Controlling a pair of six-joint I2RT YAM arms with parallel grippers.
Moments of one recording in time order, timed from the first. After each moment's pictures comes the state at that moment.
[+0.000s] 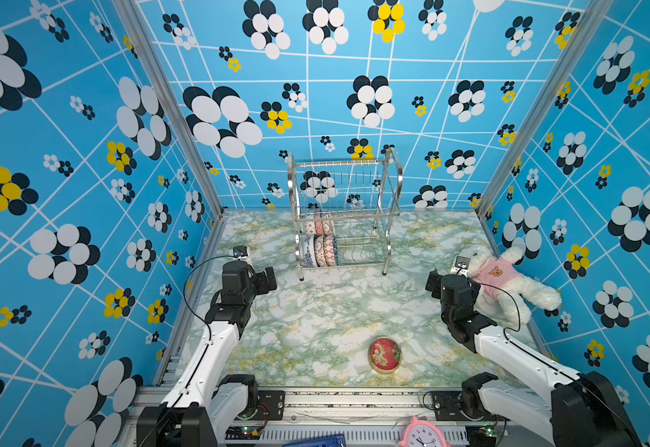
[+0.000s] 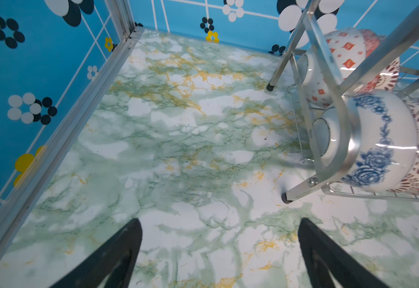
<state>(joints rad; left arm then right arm) 0.00 1.04 0.59 -0.12 -0.02 -0.17 0.34 1.11 0.42 0.22 0.68 0.24</state>
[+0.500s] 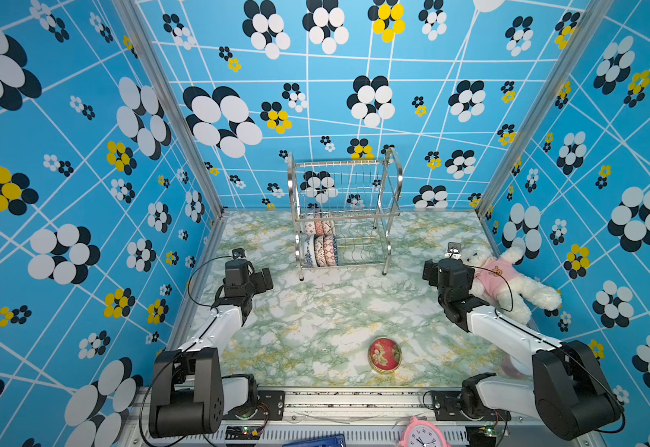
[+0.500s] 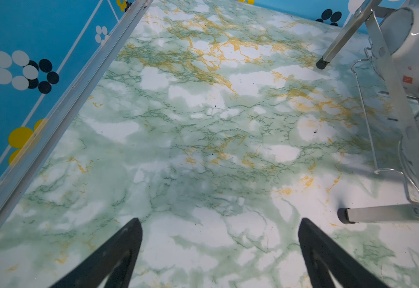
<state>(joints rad) 0.08 1.28 0.57 0.06 -0.03 -0.16 0.28 1.27 0.57 0.20 0.58 0.12</state>
